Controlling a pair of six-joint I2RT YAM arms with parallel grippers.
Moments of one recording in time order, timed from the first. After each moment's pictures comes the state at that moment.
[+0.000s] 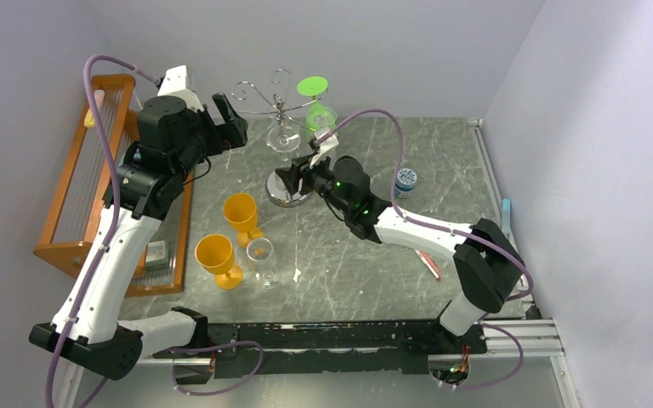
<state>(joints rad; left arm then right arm) -0.38 1.18 1.56 -0.64 -0.21 -0.42 0.84 1.62 1.07 0.58 0.05 0.17</state>
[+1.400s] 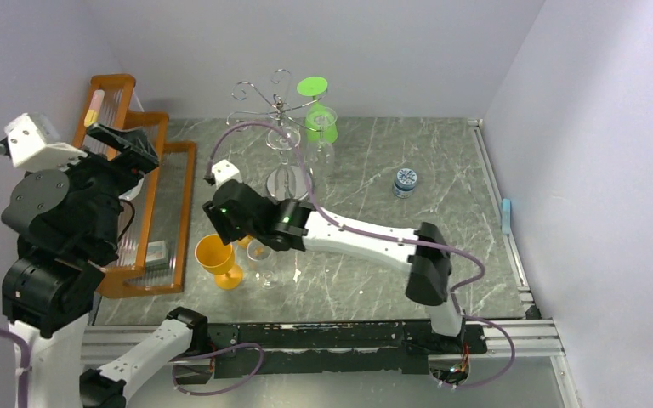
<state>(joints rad) -0.38 0.85 1.66 -0.80 -0.63 -0.46 1.24 1.95 1.87 -0.45 0.30 0.34</state>
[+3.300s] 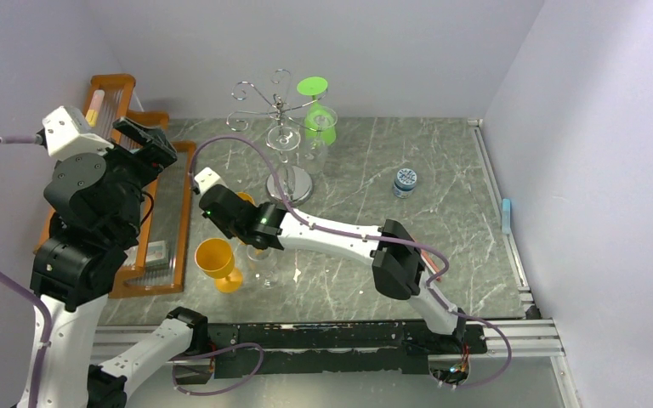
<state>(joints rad) -0.38 0.87 1.56 -0.75 -0.65 -0.50 1.21 2.21 2.03 -0.44 0.38 0.15</state>
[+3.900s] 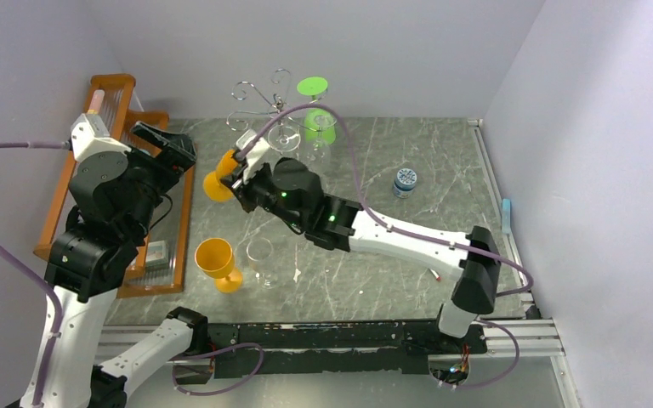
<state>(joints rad) -0.38 0.87 1.50 -0.77 -0.50 -0.75 1.18 1.72 1.58 0.09 0.21 0.00</state>
